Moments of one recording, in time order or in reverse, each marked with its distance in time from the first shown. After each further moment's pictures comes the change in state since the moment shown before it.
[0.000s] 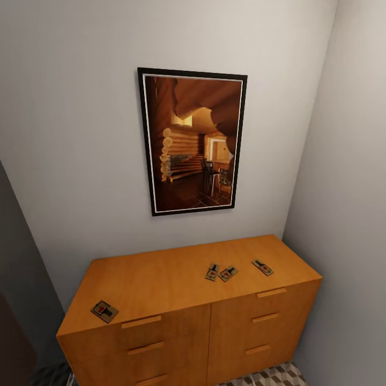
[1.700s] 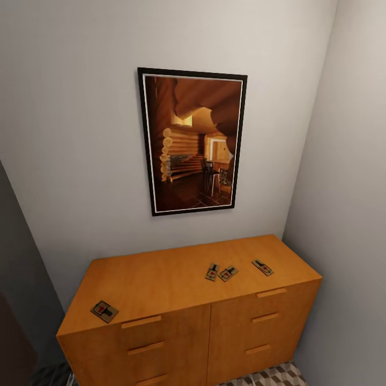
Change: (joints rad) left arm 0.000 0.003 -0.004 0.009 0.003 0.001 0.000; right arm 0.000 -0.004 0.004 0.000 0.004 -0.021 0.012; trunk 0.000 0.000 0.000
